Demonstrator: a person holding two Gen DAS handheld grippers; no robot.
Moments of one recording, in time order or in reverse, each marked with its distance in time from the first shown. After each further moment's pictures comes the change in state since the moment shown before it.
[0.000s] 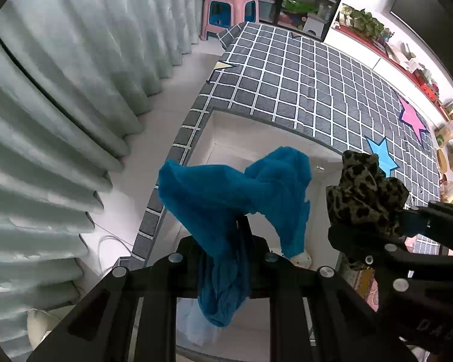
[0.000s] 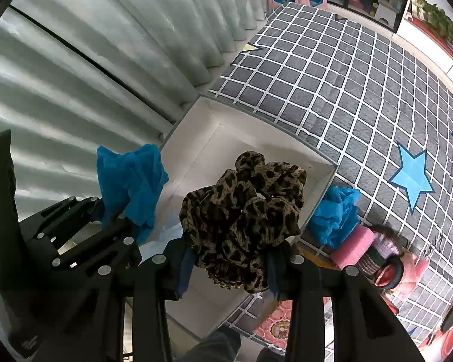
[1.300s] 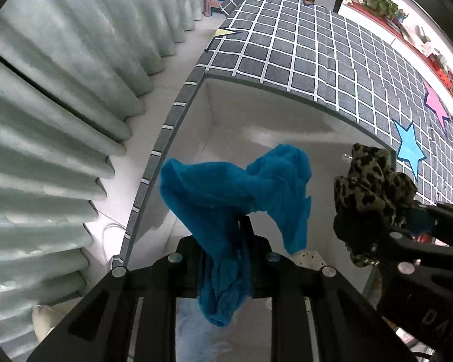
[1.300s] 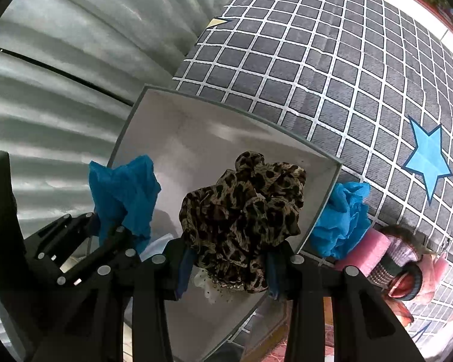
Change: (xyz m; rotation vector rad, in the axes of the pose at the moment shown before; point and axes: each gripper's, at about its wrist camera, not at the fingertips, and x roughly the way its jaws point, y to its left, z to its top) left arm 0.064 -0.015 0.018 0.017 0.116 0.060; right arm 0.056 -0.037 0.020 0.123 0.088 0.015
